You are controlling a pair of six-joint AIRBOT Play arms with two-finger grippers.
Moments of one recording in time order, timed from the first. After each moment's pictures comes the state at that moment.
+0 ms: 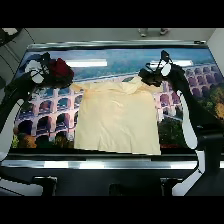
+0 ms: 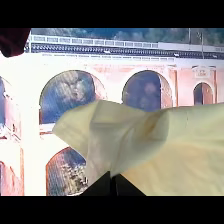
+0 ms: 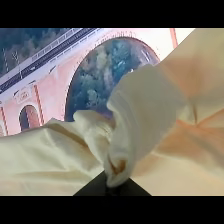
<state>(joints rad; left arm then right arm) -0.06 -1.67 1.56 1.21 -0.82 -1.58 0.09 -1.89 1.84 -1.24 0.88 1.86</state>
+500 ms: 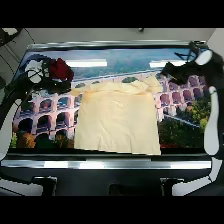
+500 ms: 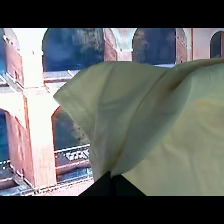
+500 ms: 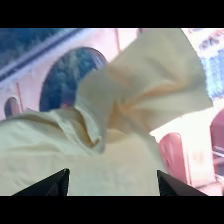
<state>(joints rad) -0.03 -1.66 1.56 1.21 -1.01 -1.55 -0.17 -1.73 1.88 -1.19 1.27 1.73</state>
